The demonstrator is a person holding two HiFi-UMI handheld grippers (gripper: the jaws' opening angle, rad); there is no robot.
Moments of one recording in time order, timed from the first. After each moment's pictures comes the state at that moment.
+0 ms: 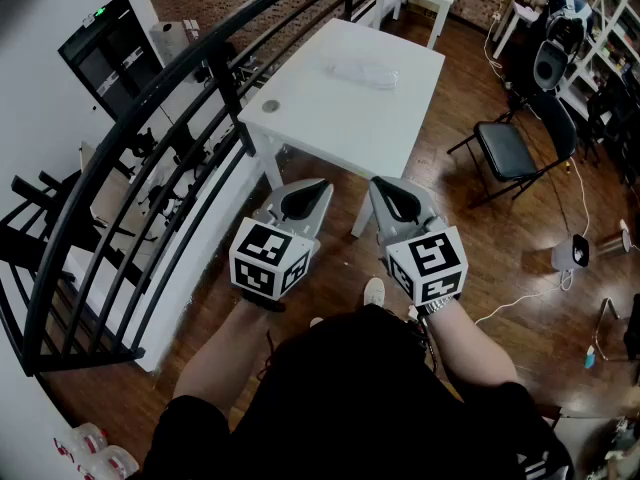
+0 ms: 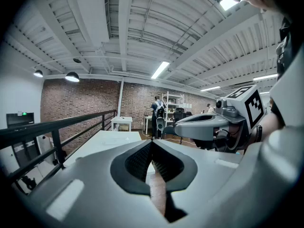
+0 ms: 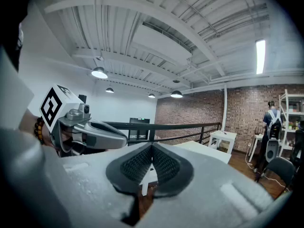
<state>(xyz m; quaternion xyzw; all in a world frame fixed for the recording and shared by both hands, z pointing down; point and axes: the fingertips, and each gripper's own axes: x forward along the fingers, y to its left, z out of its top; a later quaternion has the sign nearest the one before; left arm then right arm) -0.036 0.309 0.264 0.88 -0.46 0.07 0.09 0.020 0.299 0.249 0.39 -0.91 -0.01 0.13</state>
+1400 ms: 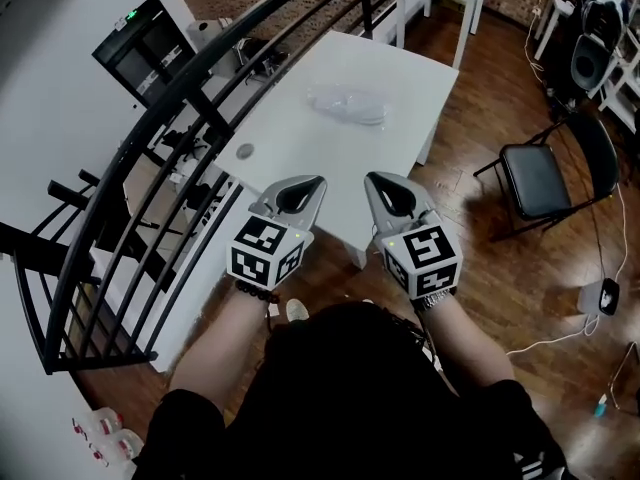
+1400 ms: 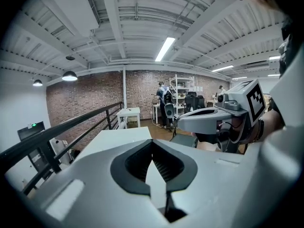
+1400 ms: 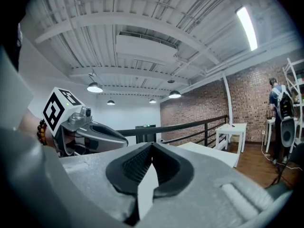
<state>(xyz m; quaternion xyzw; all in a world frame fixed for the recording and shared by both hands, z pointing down) 0.075 0.078 0.282 0.84 -0.51 0.16 0.09 0.137 0.064 0.267 0.34 -0.94 0.05 0.07</state>
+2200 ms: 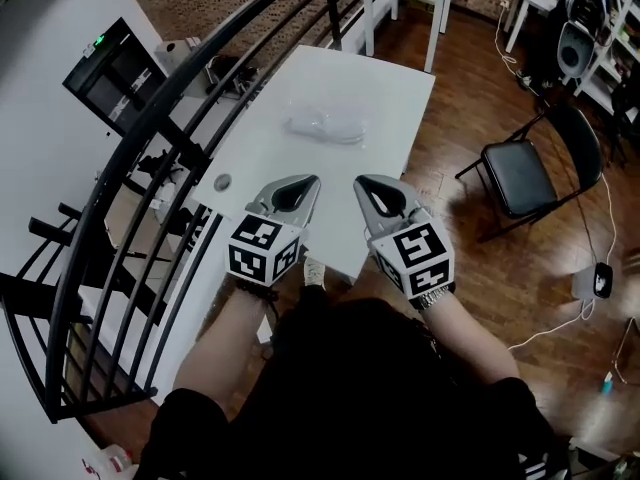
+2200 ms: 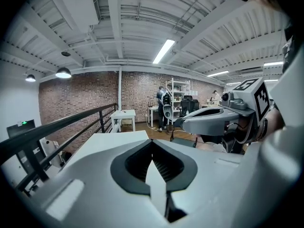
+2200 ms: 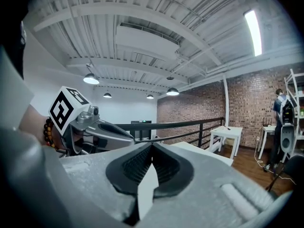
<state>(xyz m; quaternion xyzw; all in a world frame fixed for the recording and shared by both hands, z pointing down) 0.071 0.002 0.298 0.87 -0.47 0.14 0.09 0.129 0.008 0.279 0.36 -0.93 0.02 0.10</state>
